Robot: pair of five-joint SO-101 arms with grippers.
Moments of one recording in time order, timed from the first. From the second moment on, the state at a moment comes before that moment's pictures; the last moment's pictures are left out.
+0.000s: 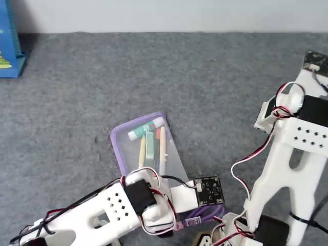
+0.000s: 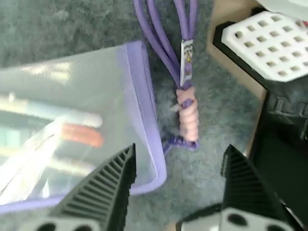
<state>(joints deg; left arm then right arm) 56.8 -37.8 48.5 83.8 -13.6 17.1 -17.6 -4.2 100.2 -5.8</state>
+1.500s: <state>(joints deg) 41.7 -37.8 64.7 55.8 -13.9 17.1 -17.6 -4.2 100.2 -5.8</state>
